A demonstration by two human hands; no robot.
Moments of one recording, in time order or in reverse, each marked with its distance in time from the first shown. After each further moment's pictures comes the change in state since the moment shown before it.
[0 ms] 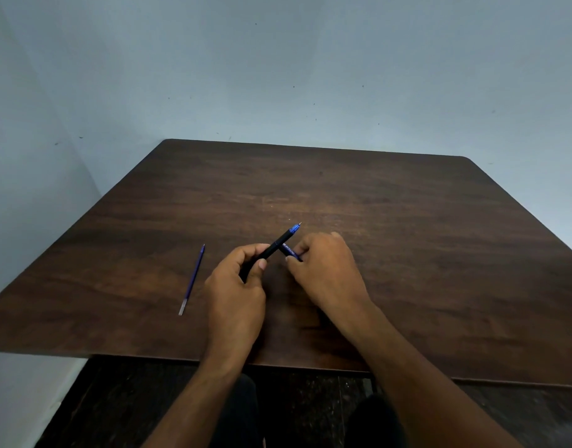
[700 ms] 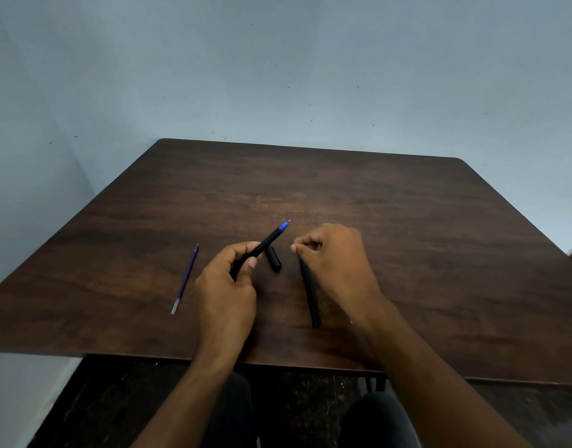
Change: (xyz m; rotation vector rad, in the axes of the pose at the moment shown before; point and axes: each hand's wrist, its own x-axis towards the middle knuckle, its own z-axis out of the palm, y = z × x) left_hand 0.000 0.002 0.001 -0.011 0.027 -0.027; right_hand 0.003 0.016 -0.023 0.128 0.055 -0.090
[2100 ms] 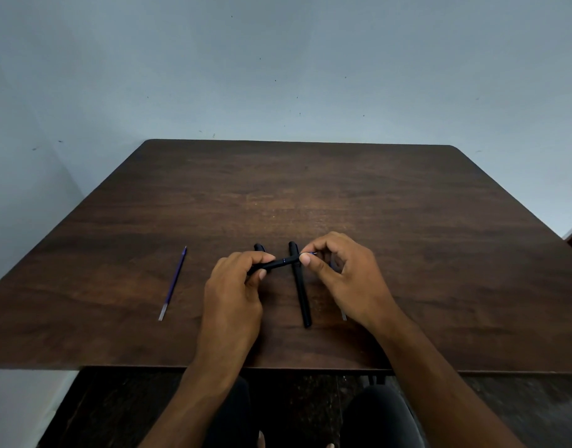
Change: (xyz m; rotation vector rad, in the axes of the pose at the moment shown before) left_hand -0.008 0.011 0.003 0.368 -0.186 0.282; right_hand -0.029 0.042 -0.010 0.315 0.009 -0.158
